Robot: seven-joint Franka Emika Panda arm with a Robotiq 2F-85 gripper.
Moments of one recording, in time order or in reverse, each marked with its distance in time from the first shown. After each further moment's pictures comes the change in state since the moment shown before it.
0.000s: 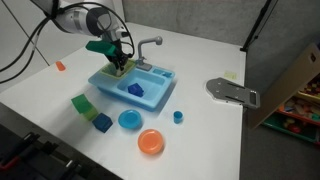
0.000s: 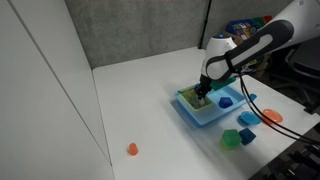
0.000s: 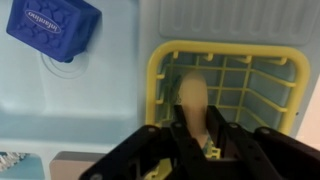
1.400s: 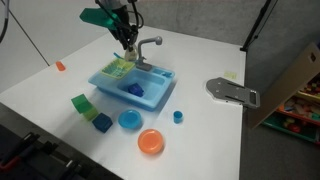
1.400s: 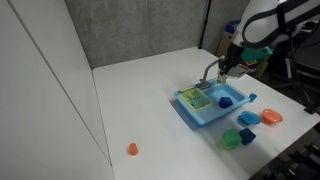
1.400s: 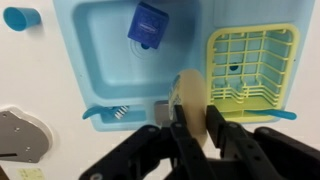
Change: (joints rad) arm -0.115 -0.403 -0.030 -0.270 0.000 0.000 -0.004
